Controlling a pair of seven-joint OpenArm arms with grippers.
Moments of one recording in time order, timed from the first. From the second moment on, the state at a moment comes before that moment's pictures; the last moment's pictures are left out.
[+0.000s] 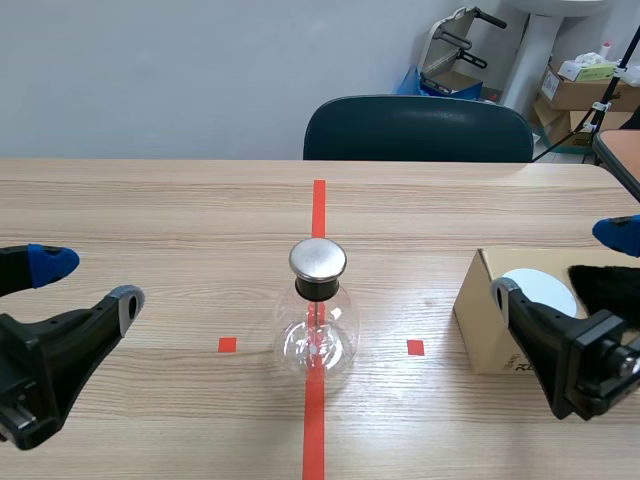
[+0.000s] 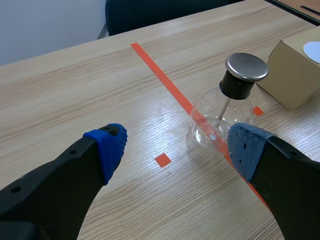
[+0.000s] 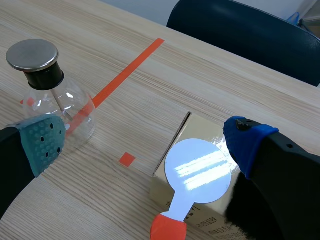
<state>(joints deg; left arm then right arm) 47.9 -30.4 -8.7 119.6 -21.5 -21.4 -4.9 -45.8 30.6 12.7 114.6 16.8 21.9 10.0</state>
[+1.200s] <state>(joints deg) 47.9 -30.4 -8.7 119.6 -21.5 -21.4 -4.6 -47.7 30.7 12.7 116.8 -3.3 22.2 10.2</state>
